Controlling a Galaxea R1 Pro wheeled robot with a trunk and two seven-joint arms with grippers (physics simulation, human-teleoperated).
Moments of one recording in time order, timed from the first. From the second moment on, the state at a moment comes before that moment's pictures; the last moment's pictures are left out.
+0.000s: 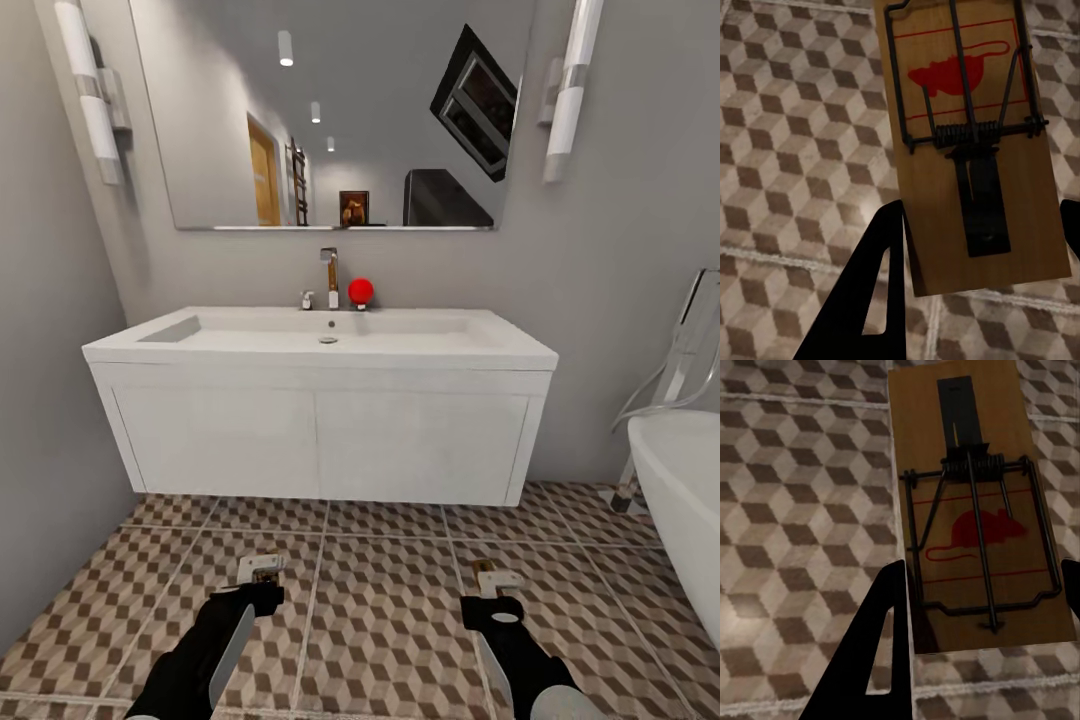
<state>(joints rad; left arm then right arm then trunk) -0.41 -0.08 -0.05 -0.87 0.11 0.54 0.24 -0.55 0.09 -0.29 -0.41 0.34 0.12 -0.14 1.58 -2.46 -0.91</state>
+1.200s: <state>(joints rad) -0.41 -0.07 -0.04 -0.95 0.11 0.53 0.24 -0.55 0.08 -0.29 -0.44 0.34 0.12 -0.14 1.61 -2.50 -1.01</state>
